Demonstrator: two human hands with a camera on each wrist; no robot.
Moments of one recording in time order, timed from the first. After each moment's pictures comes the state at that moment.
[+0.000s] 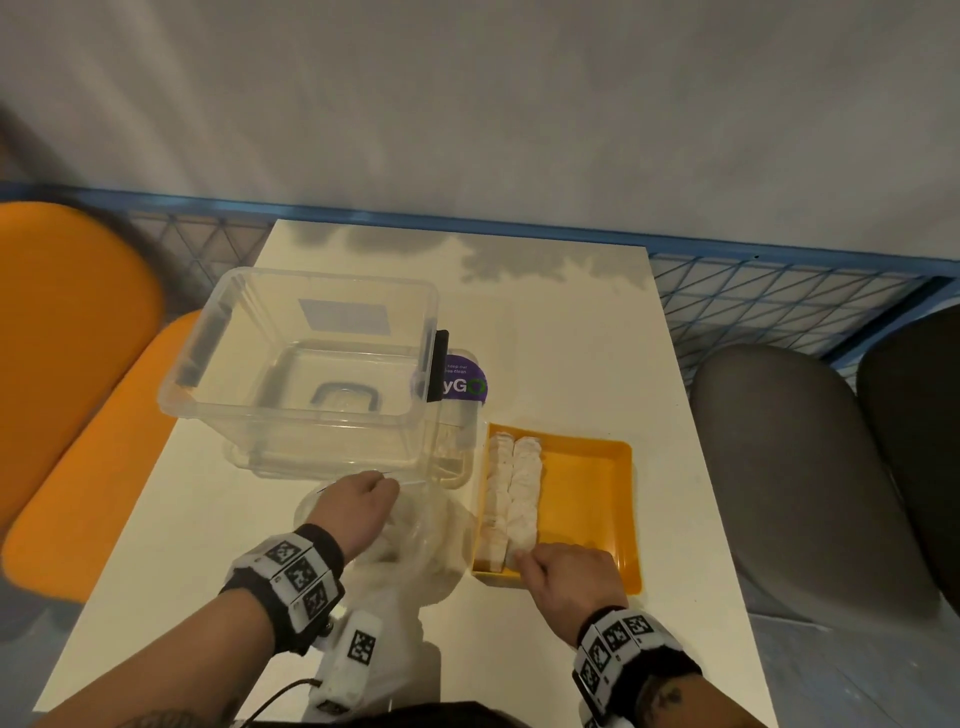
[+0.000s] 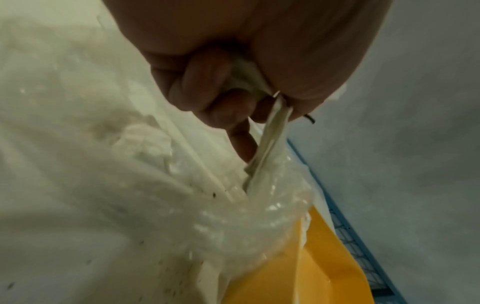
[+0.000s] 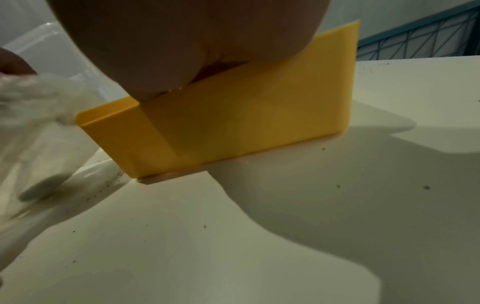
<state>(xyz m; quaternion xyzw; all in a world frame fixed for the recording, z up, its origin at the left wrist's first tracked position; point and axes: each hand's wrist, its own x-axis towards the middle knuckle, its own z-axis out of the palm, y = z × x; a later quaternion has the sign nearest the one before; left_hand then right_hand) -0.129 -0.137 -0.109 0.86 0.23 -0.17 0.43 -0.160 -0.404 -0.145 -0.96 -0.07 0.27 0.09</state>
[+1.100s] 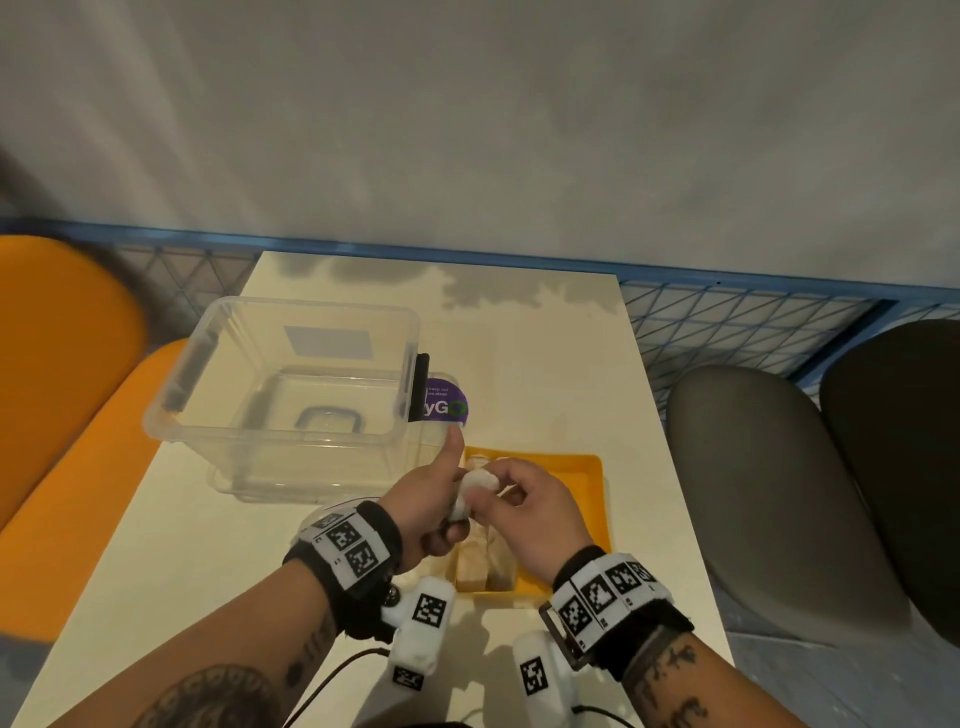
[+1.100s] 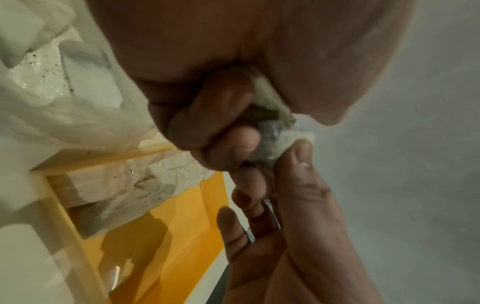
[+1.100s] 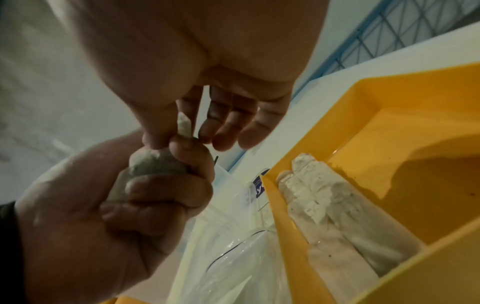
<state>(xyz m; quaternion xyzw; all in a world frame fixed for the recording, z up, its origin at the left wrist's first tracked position) -0.106 -0.218 -0.051 0.62 0.17 -0.35 0.68 -0.118 -0.370 -0.057 -0.82 0.00 0.13 0.55</state>
